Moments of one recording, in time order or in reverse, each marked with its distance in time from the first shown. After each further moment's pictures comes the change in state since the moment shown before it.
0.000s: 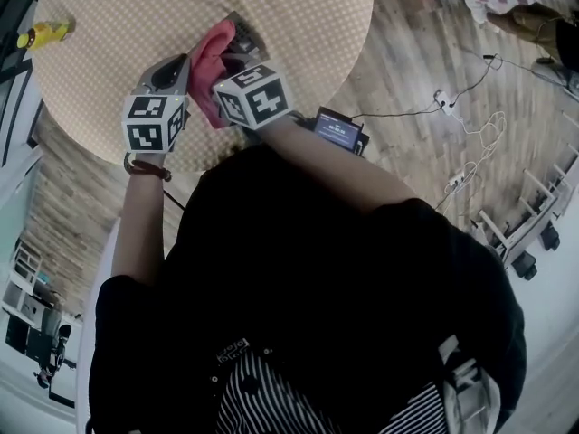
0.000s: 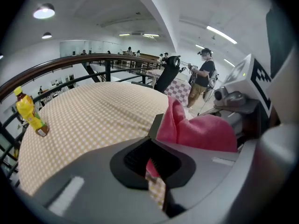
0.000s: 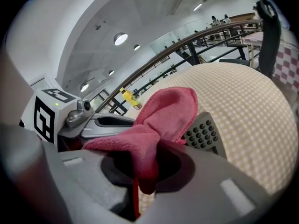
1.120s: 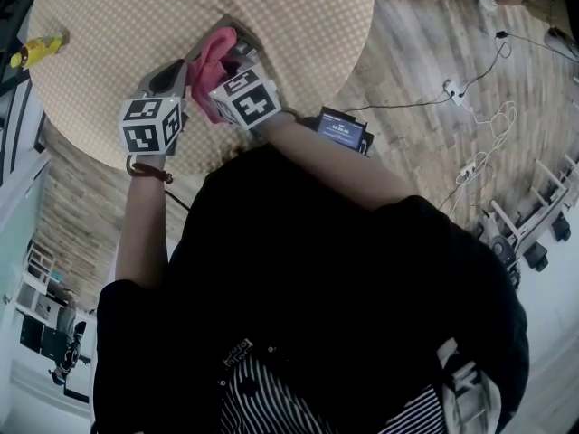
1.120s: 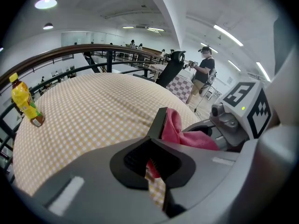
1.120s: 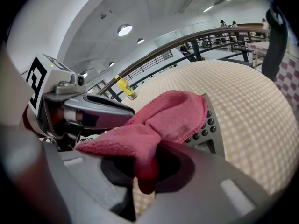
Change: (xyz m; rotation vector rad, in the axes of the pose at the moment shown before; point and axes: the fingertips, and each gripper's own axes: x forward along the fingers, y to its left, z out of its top) left arm 0.022 0.009 -0.013 -0.054 0.072 -0.019; right arm 0.033 -0.035 -0.029 -0.094 0.051 -0.058
